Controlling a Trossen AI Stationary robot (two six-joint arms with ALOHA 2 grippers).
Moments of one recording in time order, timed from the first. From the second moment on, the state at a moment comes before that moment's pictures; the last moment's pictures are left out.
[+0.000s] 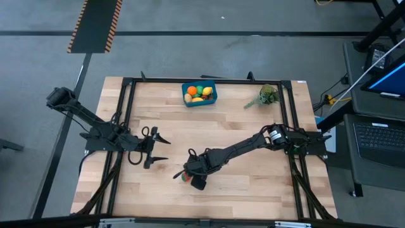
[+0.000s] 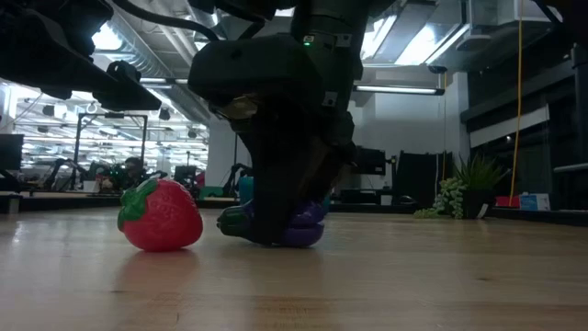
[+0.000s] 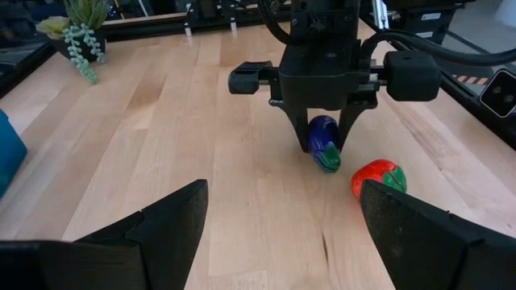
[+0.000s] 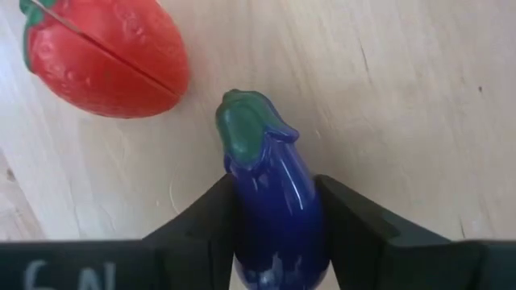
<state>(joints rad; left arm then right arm) -0.49 0.84 0.21 0.23 -0.41 -0.11 0.33 2.37 1.86 -0.84 0.04 0.70</state>
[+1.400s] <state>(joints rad) -0.48 0.84 0.21 0.22 -0.41 -0.10 0.39 2.02 1.86 -1.15 0.60 0.73</state>
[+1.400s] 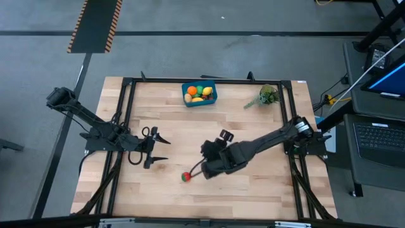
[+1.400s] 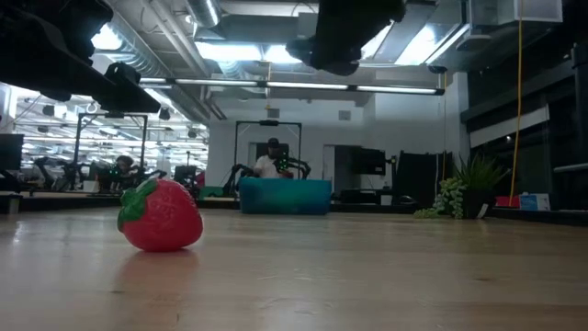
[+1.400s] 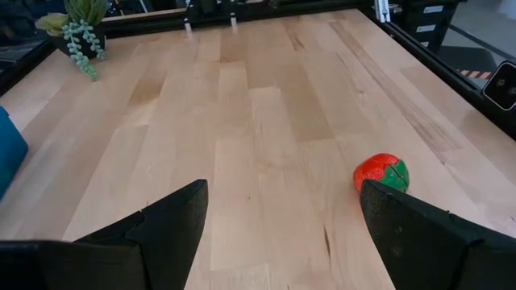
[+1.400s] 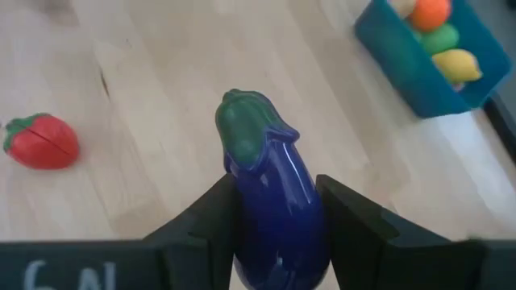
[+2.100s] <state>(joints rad) -0.48 0.84 0.21 0.22 -0.41 -0.10 0.52 2.02 1.52 -0.50 0.95 0.87</state>
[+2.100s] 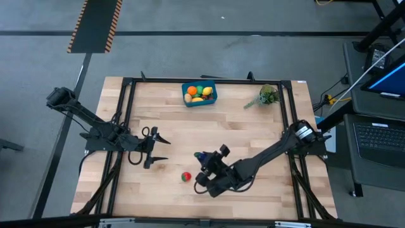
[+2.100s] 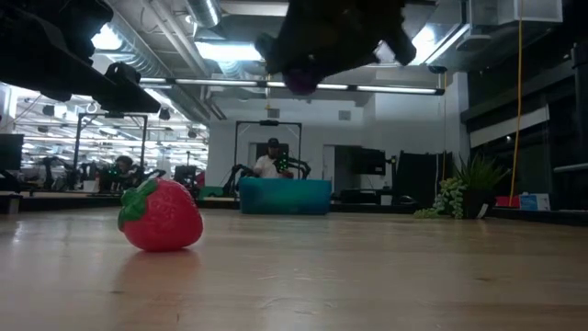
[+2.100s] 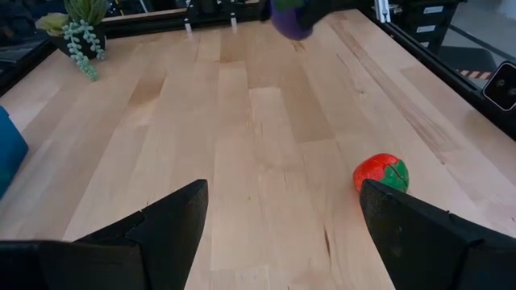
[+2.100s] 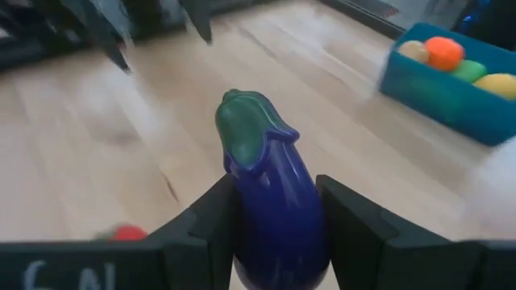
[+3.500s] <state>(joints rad) -0.45 0.84 0.21 0.24 -0.41 -0.12 0.17 2.01 0.53 1.53 0.40 0.13</state>
